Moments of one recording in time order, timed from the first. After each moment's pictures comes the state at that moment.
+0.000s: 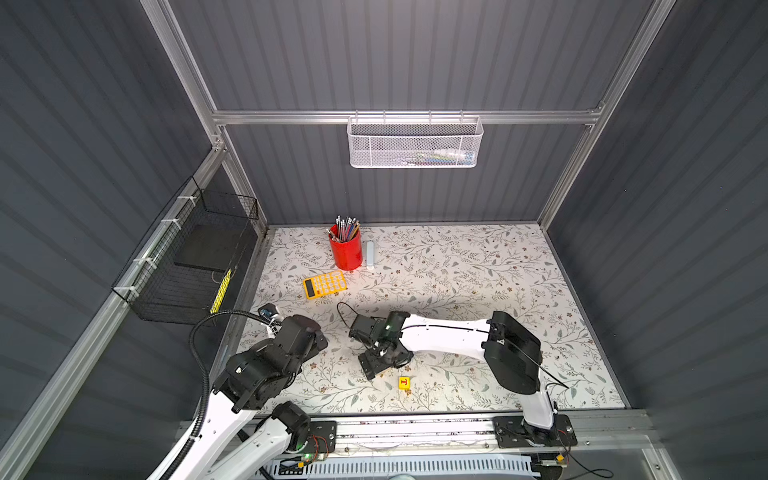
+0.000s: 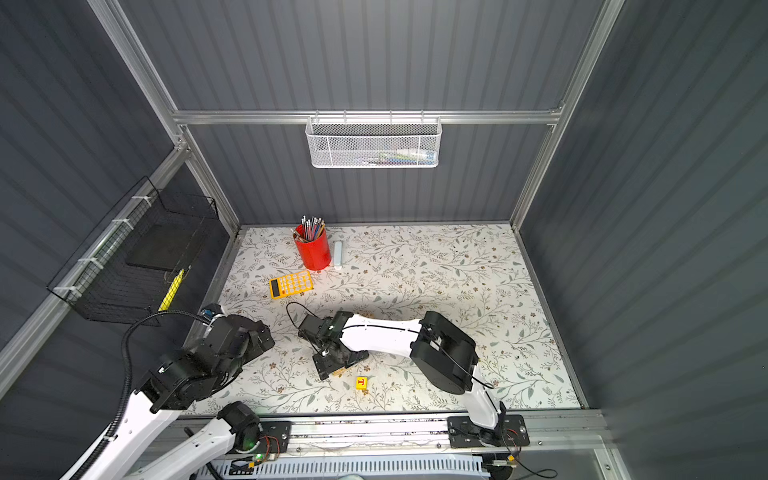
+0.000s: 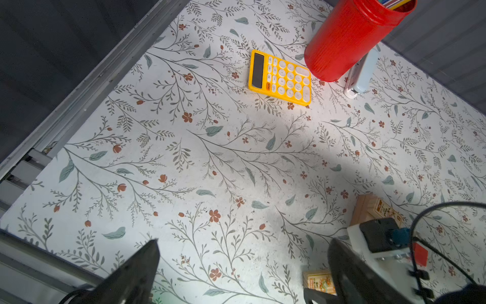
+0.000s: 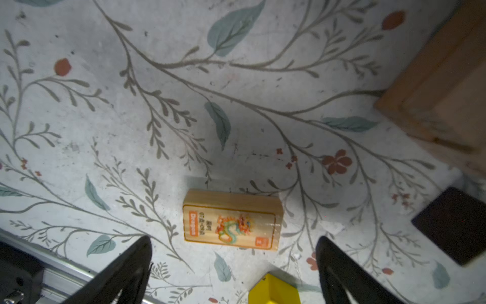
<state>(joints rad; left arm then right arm) -0.65 0.66 0.90 -1.23 -0.52 -0.99 1.17 2.06 1.56 -0.90 0.01 0.67</state>
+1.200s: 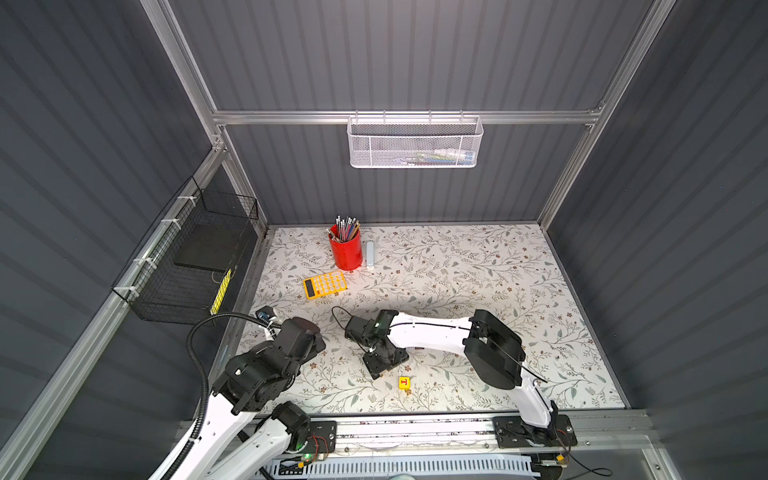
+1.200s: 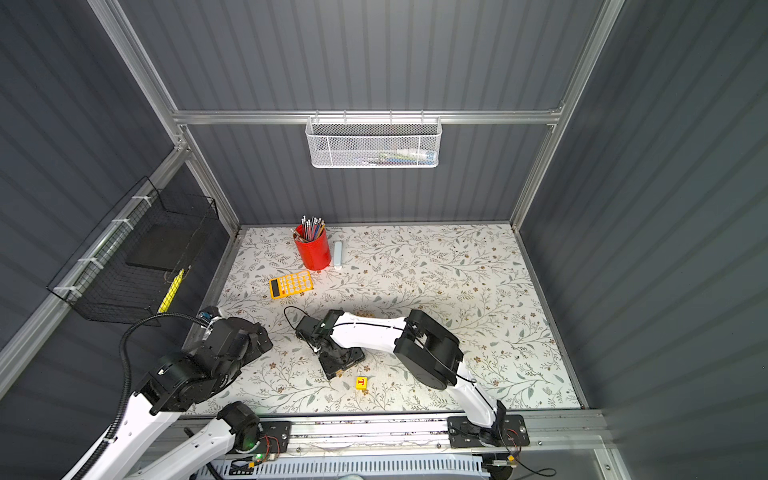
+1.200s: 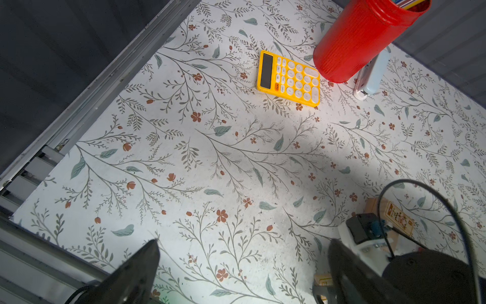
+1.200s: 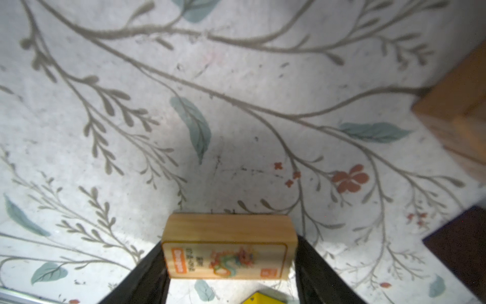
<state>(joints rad) -0.65 0.65 0.89 -1.25 -0.53 -1.00 1.16 2.18 1.67 -1.03 0.01 0.62</state>
